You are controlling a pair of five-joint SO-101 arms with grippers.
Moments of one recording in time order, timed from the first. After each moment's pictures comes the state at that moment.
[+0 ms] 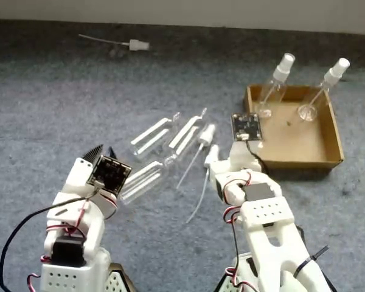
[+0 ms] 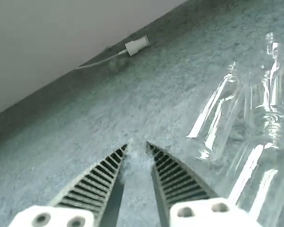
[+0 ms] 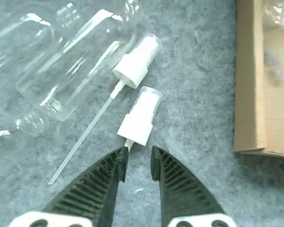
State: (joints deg) left arm -1.5 -104.0 88.9 45.7 -21.8; right arm -16.7 -42.5 67.0 33.6 -5.6
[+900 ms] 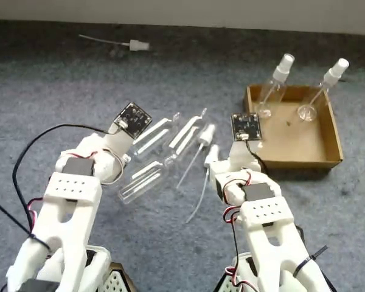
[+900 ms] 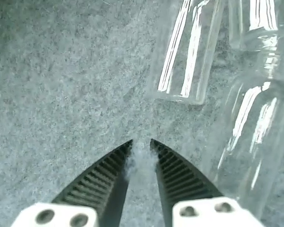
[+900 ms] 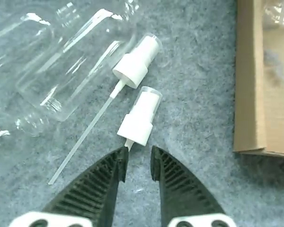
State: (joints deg) left arm -1.0 -34.2 55.2 45.8 -28.5; right arm -16.7 -42.5 67.0 33.6 -5.6
